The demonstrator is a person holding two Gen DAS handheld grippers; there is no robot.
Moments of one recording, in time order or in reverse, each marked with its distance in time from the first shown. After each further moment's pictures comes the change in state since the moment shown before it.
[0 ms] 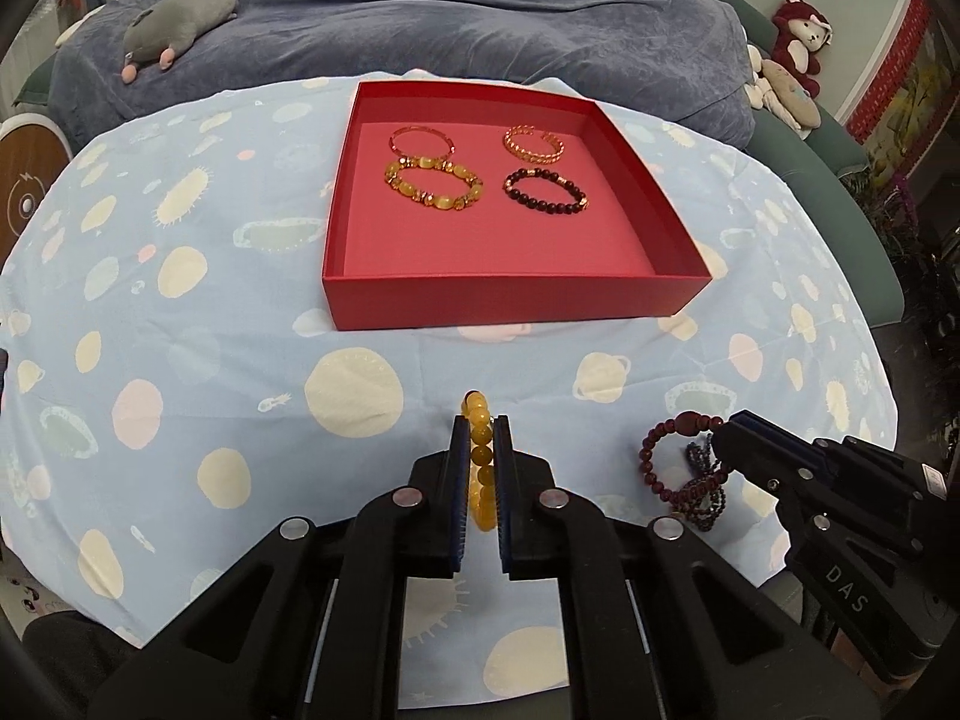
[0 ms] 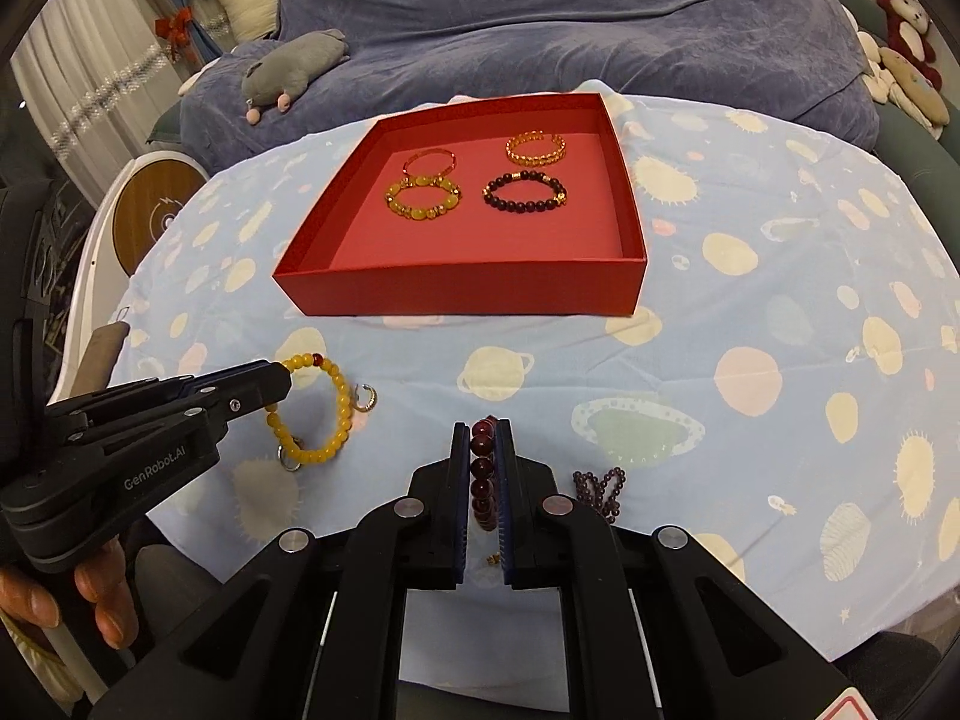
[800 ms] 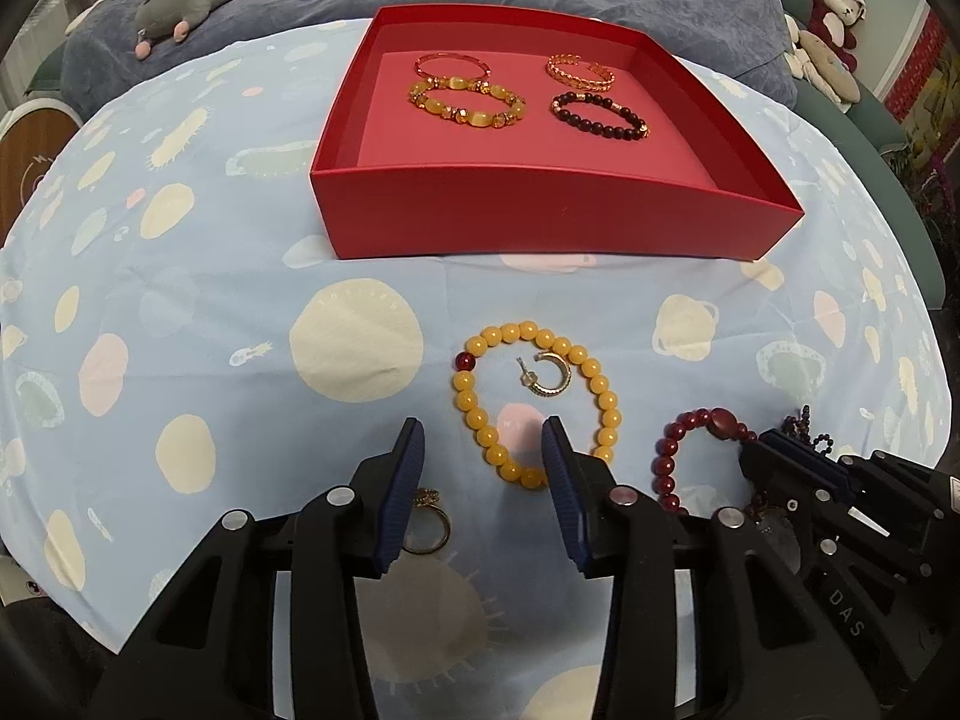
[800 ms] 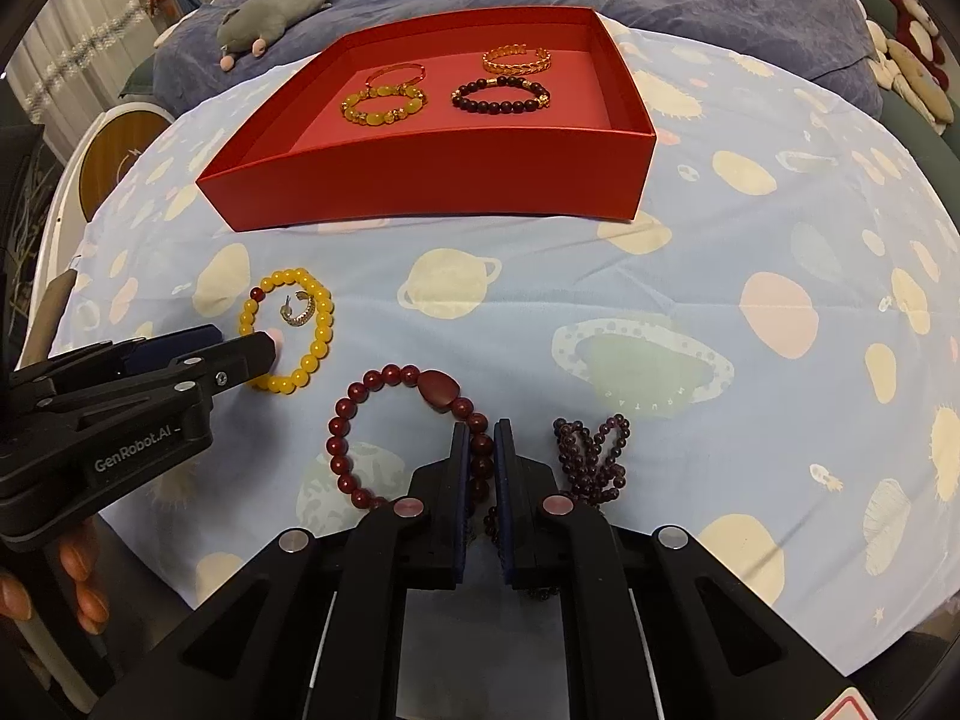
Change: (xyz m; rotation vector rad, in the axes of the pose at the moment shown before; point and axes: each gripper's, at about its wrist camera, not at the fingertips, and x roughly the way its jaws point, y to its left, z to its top) left arm 0.060 0.009 -0.024 -0.006 0.065 0.106; right arm 0.060 -0.013 -0.034 -0.019 0.116 -0.060
